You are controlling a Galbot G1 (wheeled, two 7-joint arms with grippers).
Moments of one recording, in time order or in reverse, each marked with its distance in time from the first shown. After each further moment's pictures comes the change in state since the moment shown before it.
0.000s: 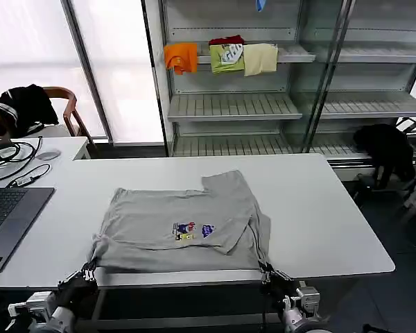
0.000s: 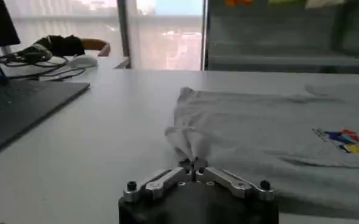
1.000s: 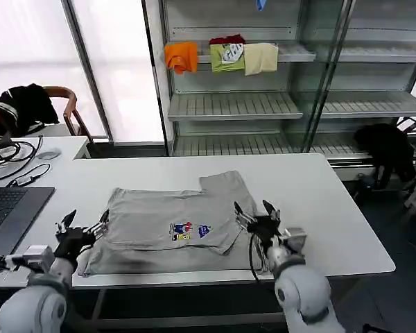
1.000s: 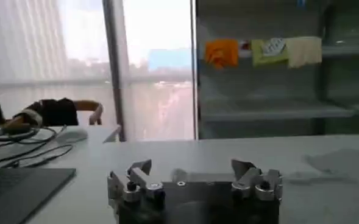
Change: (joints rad) left arm -0.447 0.089 0.066 0.213 0.050 0.003 0.151; right arm 0.671 0.108 -0.048 -0.433 -0.047 -0.002 -0.033
